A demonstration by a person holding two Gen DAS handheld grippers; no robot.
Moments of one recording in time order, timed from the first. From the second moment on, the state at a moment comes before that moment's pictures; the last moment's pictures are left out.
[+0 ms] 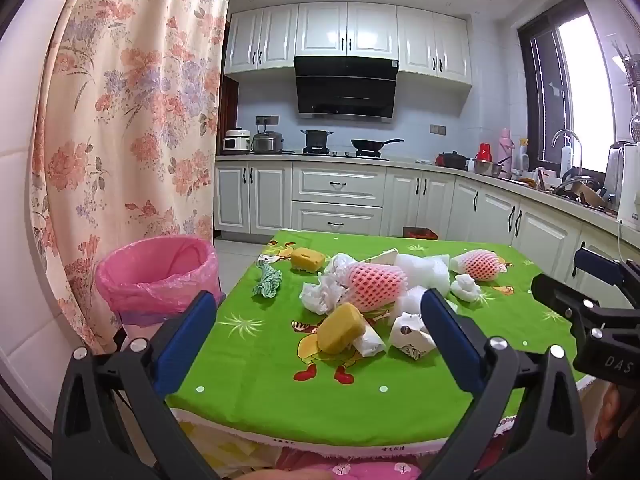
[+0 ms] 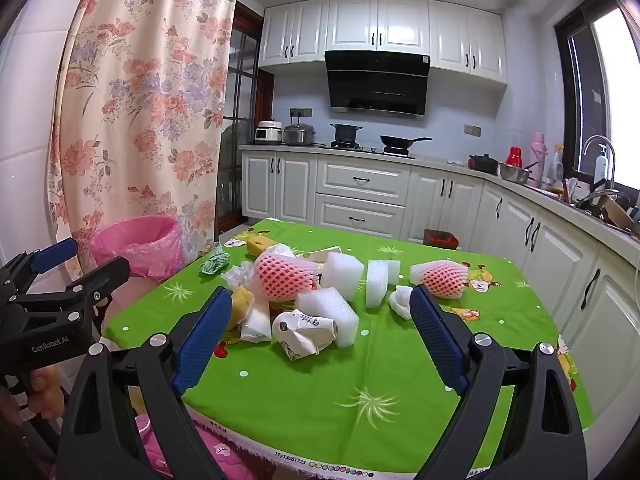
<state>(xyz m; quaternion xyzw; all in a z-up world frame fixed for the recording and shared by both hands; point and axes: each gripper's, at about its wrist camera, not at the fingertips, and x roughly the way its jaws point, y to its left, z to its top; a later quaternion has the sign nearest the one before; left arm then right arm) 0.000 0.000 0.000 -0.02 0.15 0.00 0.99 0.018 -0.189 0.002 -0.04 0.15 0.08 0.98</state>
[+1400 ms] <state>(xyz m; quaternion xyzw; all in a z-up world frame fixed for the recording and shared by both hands) -0.003 0.001 -0.002 -0.01 0.15 0.01 0.99 0.019 -0.188 0.002 -0.03 0.16 0.08 0.98</state>
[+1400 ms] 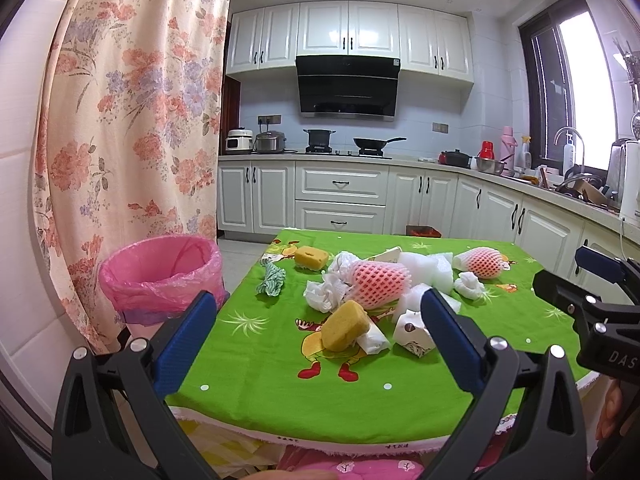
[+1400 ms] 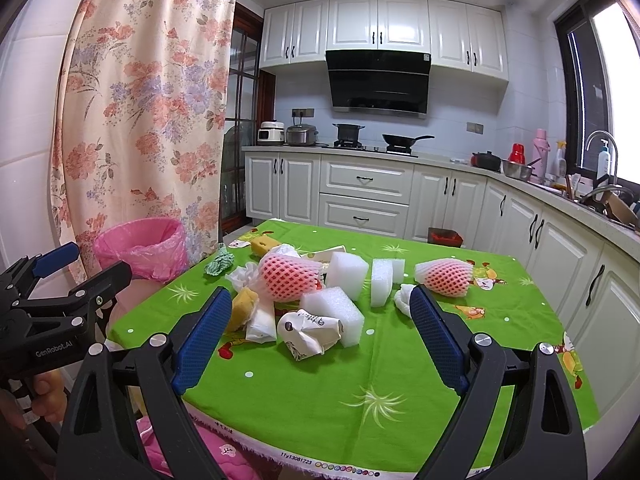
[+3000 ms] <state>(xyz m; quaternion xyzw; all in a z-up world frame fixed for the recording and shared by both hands) -0.003 0.000 -0.003 -0.01 0.15 0.01 0.99 0.019 -0.188 0.002 -0.03 0.16 0.08 0.98</state>
